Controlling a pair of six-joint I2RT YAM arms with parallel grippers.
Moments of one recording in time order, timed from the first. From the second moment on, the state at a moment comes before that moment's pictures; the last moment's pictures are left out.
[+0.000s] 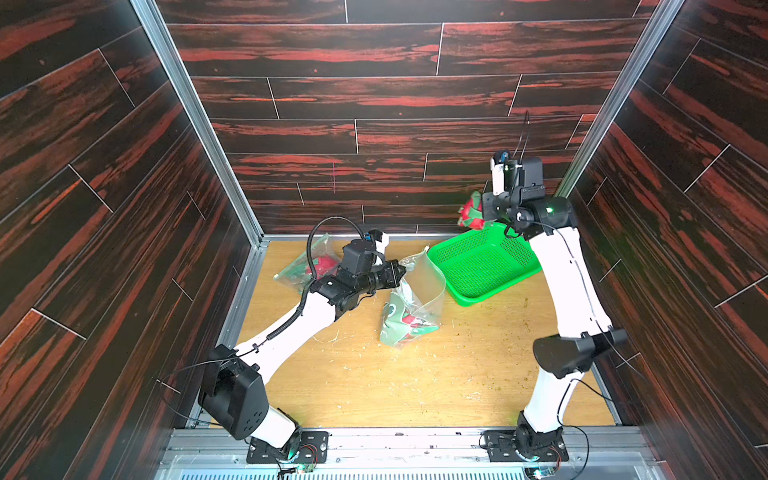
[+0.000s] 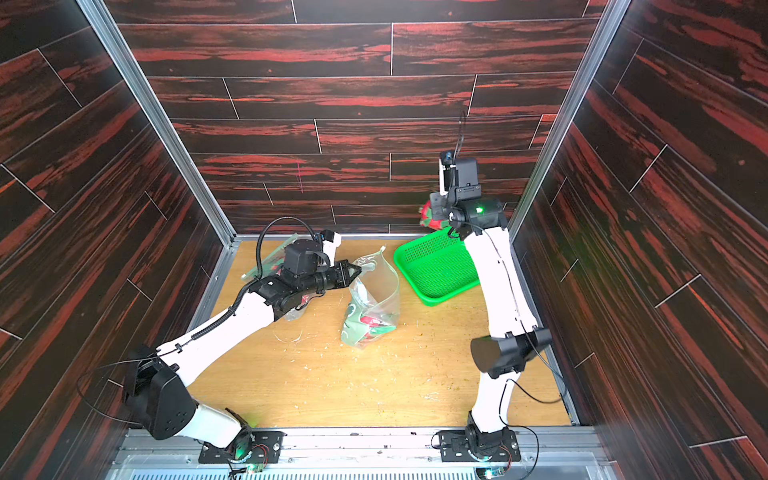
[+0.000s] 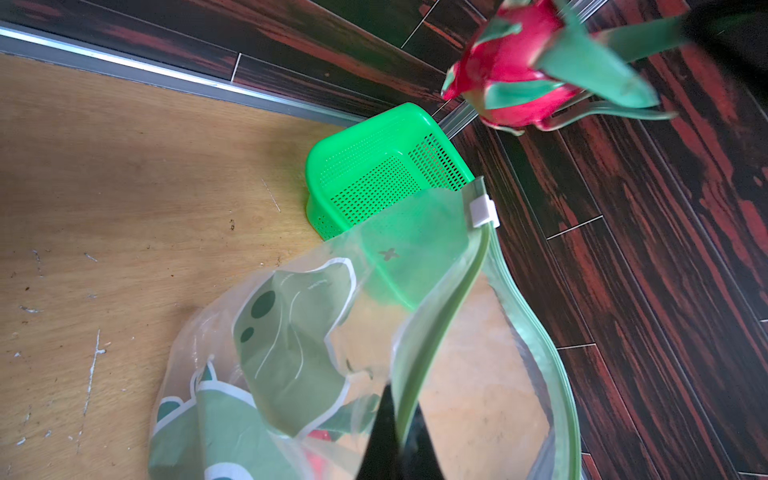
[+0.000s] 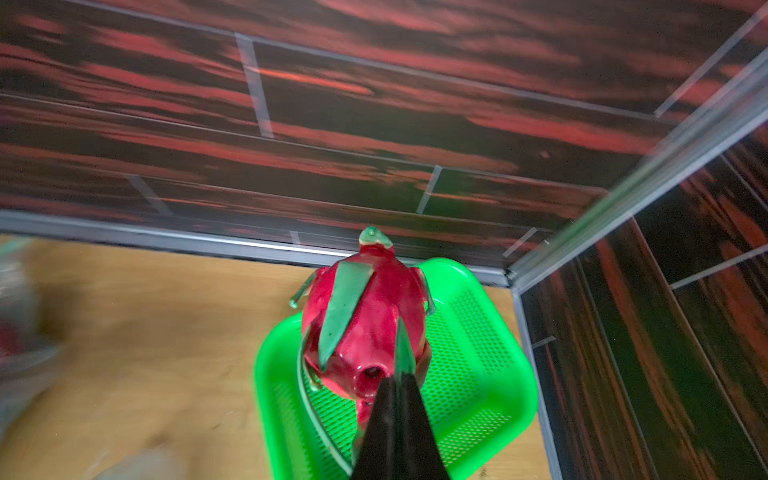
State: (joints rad) left arm -0.56 1.52 1.29 -0.20 0.29 -0.64; right arm 0.26 1.93 2.40 -1.00 0.30 -0.04
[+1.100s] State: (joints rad) left arm -0.56 1.51 1.27 -0.20 0.29 -0.64; right arm 0.02 2.37 2.55 -0.97 0.25 0.11
